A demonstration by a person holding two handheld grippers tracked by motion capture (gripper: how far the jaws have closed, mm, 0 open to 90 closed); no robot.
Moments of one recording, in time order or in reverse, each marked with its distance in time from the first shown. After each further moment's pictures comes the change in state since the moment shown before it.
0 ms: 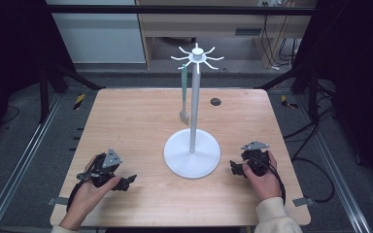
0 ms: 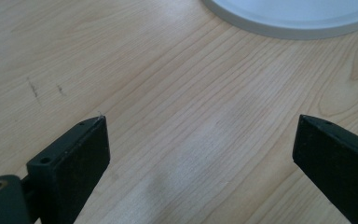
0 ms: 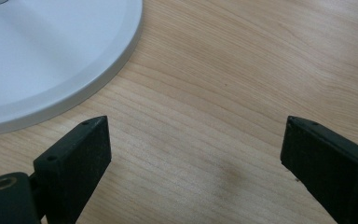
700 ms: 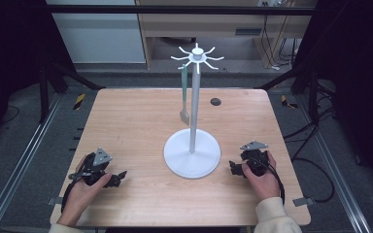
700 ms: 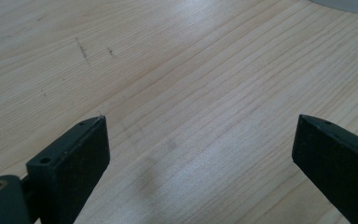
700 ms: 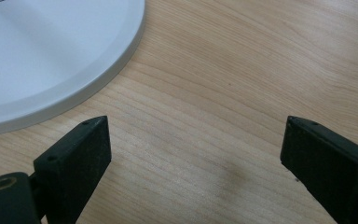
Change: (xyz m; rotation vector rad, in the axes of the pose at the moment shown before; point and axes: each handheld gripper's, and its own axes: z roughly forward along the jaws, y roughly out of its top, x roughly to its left) left arm 0.030 -0.025 0.007 0.004 0.083 -0.061; right arm 0.001 0.000 0.002 0.004 0.003 -0.004
